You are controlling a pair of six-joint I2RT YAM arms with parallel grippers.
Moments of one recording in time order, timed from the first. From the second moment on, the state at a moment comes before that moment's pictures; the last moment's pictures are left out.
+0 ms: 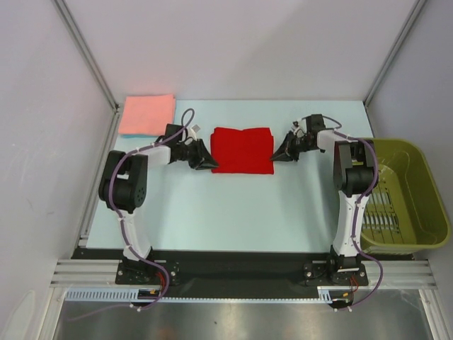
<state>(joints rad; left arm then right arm) -0.20 1.98 1.19 -0.12 0.76 -0.58 0.07 2.21 1.50 -0.39 -0.89 0.52</state>
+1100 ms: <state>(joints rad) -0.03 1.02 0.70 -0.44 0.27 -0.81 0.92 1.91 1.24 0.00 0.20 -0.67</state>
